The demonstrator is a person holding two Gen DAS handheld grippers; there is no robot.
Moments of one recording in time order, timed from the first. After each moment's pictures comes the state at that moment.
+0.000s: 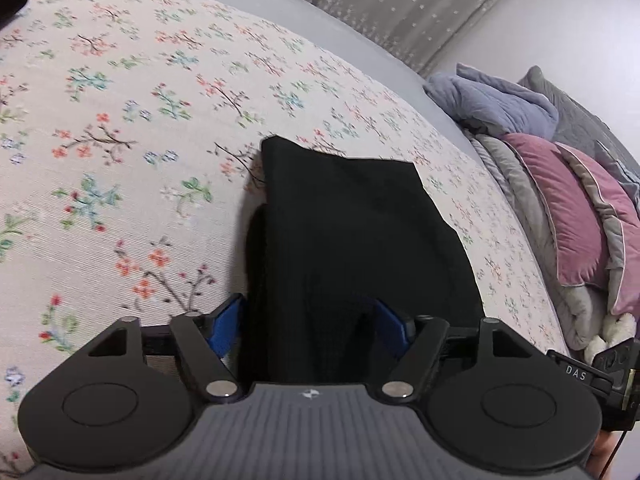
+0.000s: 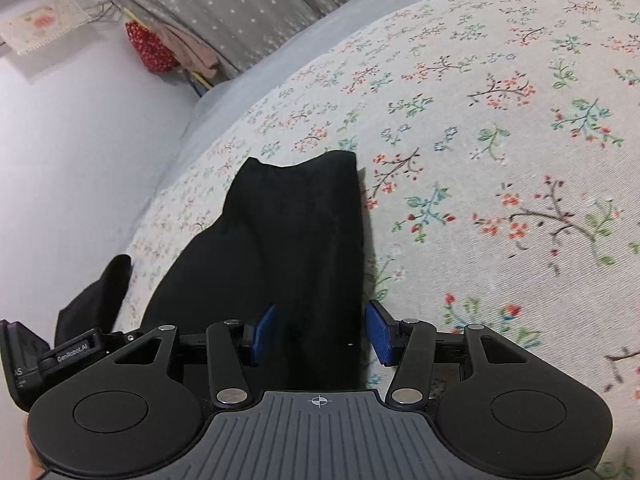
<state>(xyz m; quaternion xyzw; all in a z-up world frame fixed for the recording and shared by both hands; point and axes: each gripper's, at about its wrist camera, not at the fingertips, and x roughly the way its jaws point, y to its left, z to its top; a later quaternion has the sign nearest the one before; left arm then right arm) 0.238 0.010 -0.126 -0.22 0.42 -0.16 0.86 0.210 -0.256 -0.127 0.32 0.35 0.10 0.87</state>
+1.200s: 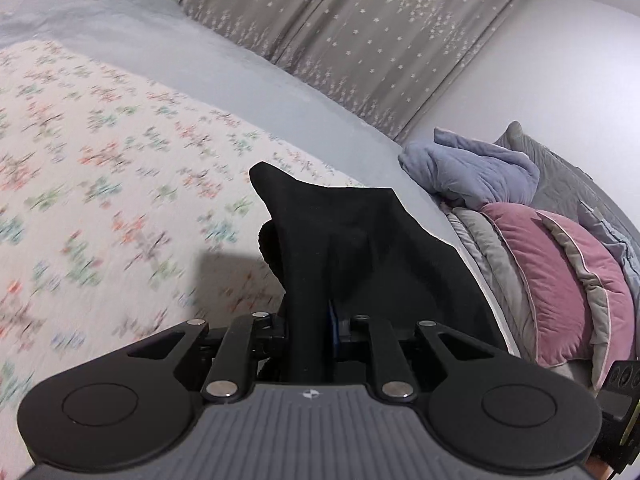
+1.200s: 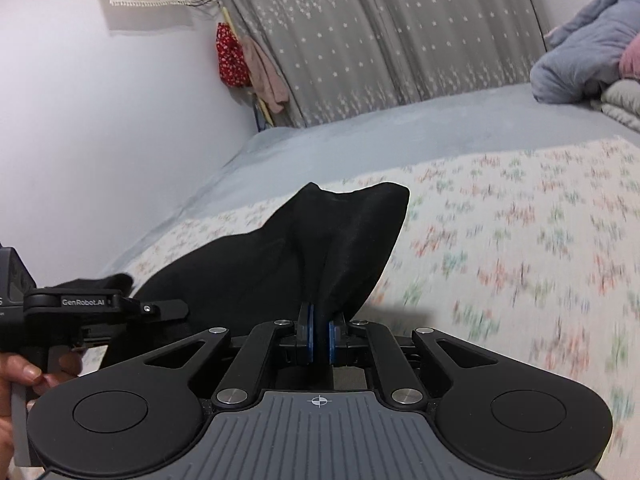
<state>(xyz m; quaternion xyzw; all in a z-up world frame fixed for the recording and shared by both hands) 0.331 -0.022 -0.063 -0.24 0.33 -0.16 0.90 0.289 -0.261 -0.039 0.15 0.24 0.13 0.95</state>
